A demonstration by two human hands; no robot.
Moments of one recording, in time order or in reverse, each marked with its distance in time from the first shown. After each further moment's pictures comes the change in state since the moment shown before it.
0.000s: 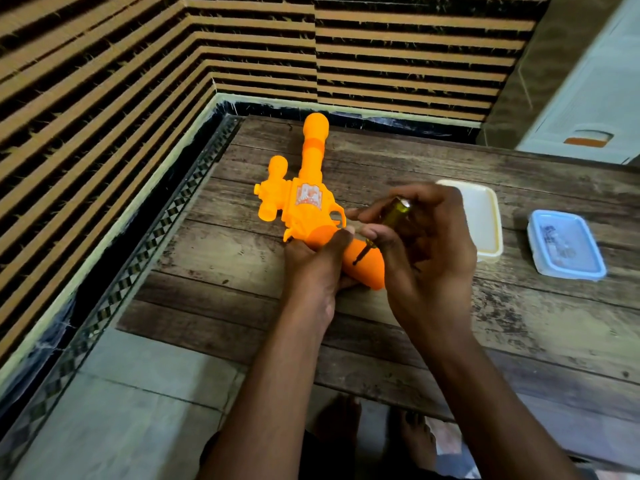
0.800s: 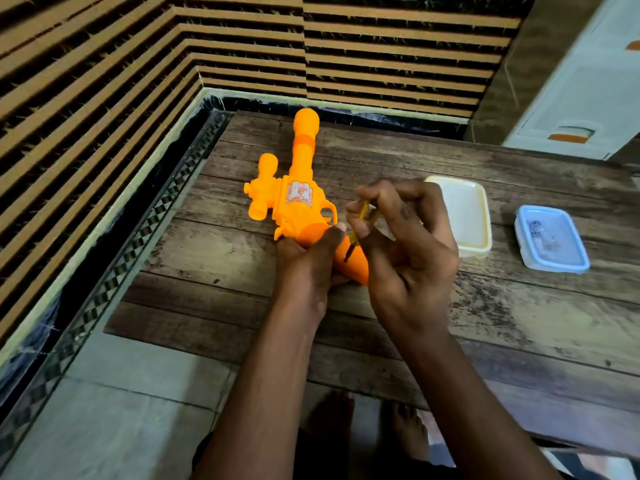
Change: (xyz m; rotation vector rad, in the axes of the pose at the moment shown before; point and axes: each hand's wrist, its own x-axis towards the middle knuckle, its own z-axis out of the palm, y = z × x) left_hand -0.002 0.004 0.000 0.011 -0.010 -0.013; right_hand -0.001 0.004 0.008 -0.137 0.059 -0.168
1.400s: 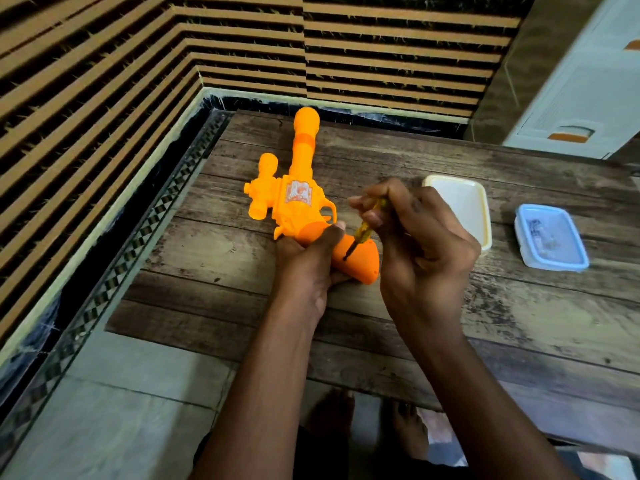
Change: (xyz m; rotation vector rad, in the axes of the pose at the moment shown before) left_hand 0.002 0.000 -0.001 -0.047 -0.007 -0.025; right_hand 0.000 0.003 -0.006 -0.026 0.032 0.039
